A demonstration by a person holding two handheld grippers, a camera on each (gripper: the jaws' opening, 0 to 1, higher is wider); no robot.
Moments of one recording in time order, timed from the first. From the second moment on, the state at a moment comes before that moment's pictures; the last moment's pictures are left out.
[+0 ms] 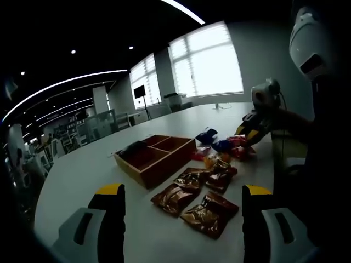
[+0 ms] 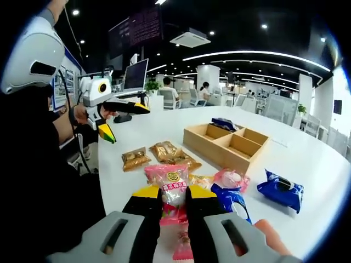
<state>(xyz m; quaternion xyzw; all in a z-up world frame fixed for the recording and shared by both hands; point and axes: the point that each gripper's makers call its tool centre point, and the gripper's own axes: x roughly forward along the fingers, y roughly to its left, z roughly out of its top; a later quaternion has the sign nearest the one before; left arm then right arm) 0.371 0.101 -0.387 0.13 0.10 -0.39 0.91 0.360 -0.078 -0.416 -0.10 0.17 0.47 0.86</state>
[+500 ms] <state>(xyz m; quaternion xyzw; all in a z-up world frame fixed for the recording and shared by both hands) 0.370 0.102 -0.384 0.14 0.10 -0.39 0.91 0.363 -0.085 -0.400 -0.07 0.16 0.47 0.87</state>
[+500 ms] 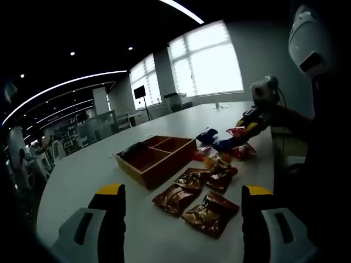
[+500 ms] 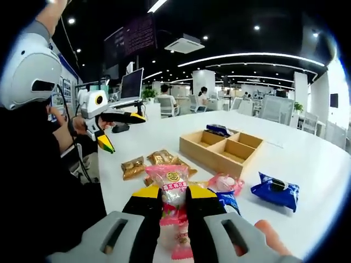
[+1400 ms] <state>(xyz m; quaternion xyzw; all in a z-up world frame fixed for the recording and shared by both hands) 0.371 0.103 -0.388 0.15 0.10 -0.38 0.91 0.375 -0.096 -0.397 -0.05 0.16 0.44 0.88</state>
